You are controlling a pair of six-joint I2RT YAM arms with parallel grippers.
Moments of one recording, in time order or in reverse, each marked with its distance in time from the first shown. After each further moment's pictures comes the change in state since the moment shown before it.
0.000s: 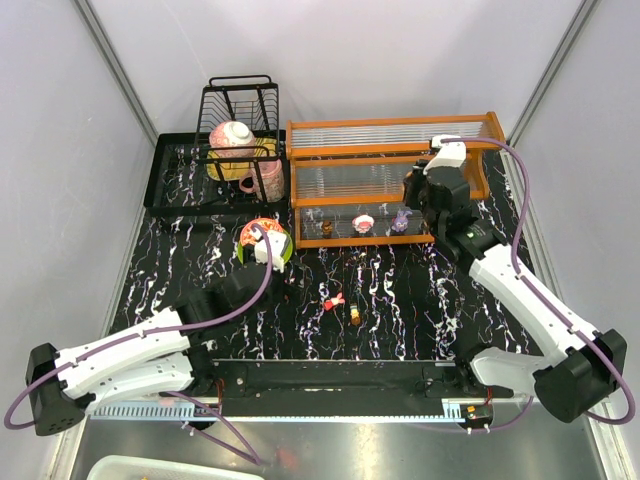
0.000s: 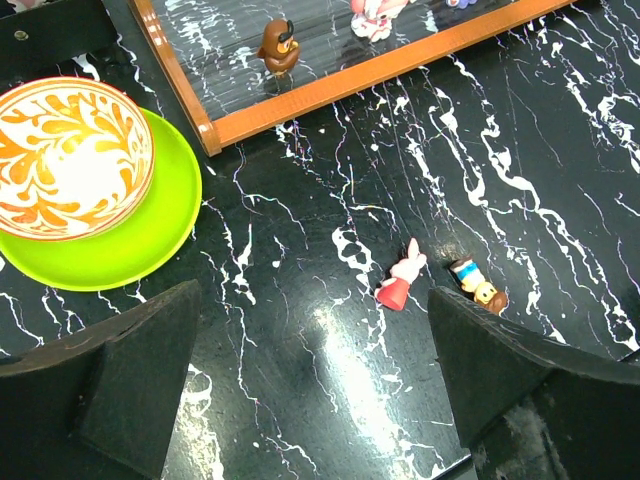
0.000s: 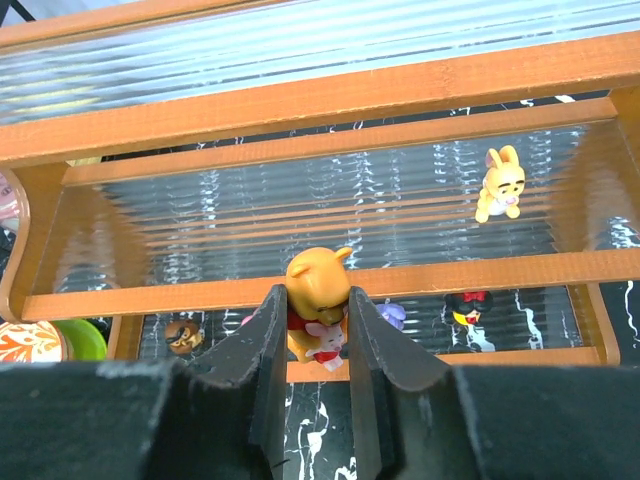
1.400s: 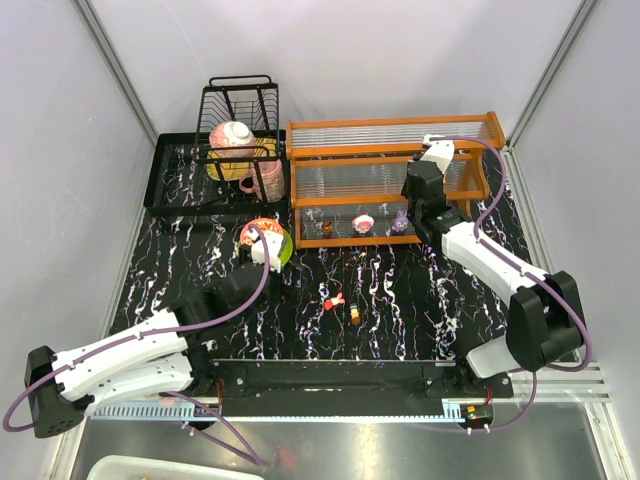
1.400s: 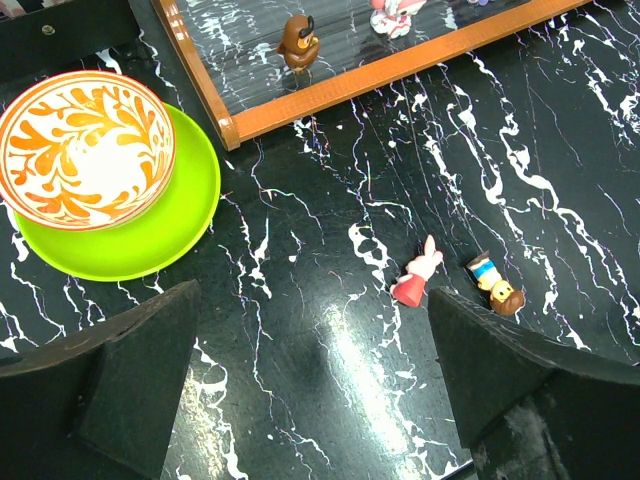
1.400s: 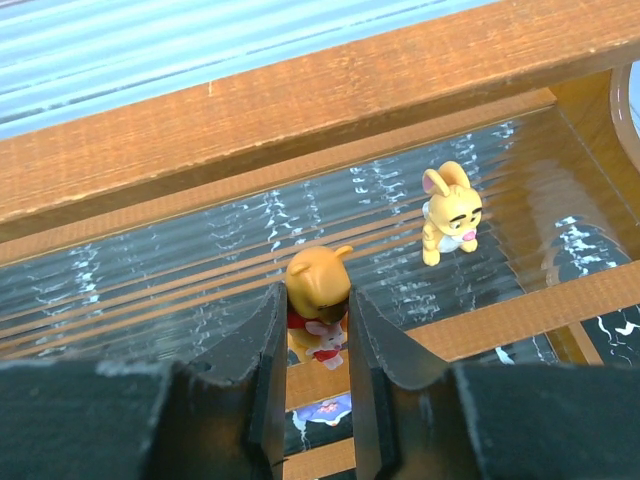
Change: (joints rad) left arm 0.005 -0.019 -0.002 -0.035 -0.023 0.003; right arm -0.074 0.273 -0.043 0.287 0.190 -0.008
